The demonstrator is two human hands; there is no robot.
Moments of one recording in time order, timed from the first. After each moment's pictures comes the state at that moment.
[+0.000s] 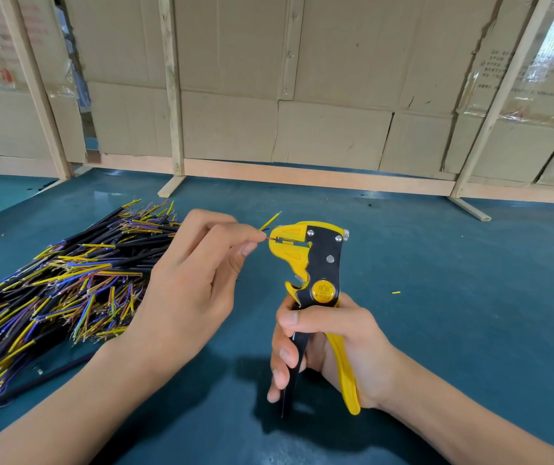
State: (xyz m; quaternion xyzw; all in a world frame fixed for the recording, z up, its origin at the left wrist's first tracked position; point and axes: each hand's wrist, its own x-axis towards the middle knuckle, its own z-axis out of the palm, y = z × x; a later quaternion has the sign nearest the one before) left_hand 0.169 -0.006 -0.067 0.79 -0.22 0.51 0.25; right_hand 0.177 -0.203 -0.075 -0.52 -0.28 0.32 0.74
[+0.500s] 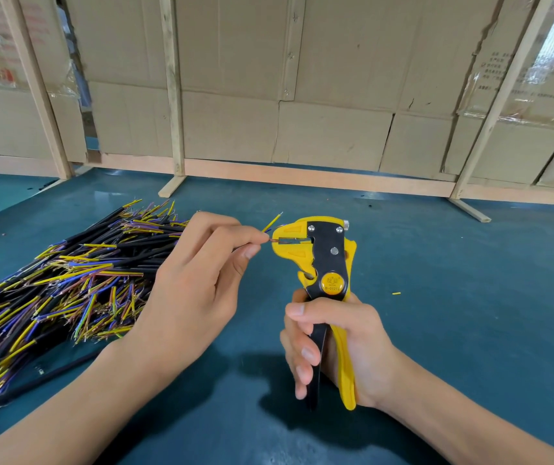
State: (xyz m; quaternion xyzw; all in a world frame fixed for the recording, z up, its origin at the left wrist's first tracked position) left_hand 0.167 -0.009 -0.068 0.80 -0.21 0.50 0.27; right_hand 0.175 -0.202 -0.074 -0.54 -0.24 0.27 0.76
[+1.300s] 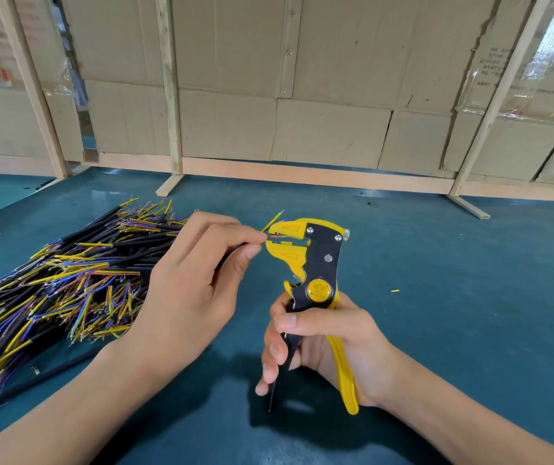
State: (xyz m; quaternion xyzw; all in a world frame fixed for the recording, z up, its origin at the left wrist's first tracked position) left_hand 0.165 -0.012 -0.068 0.79 -0.21 0.50 0.29; right_hand 0.179 -0.202 -0.078 -0.51 -0.30 0.32 0.74
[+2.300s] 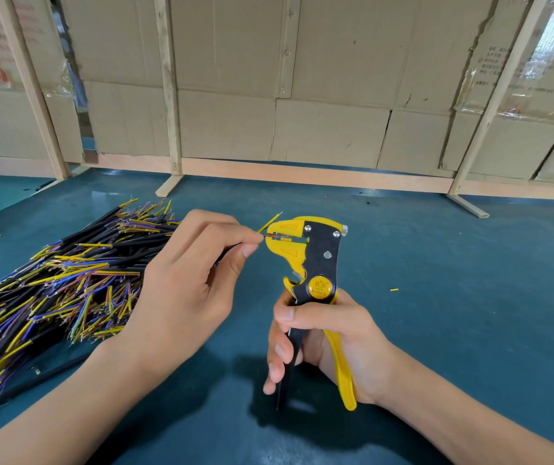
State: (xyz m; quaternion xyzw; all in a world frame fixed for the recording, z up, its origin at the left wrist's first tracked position) left_hand 0.164 -0.009 -0.066 0.79 -0.22 0.51 0.27; right_hand 0.179 -0.202 -0.078 -0.53 -0.29 0.30 0.74
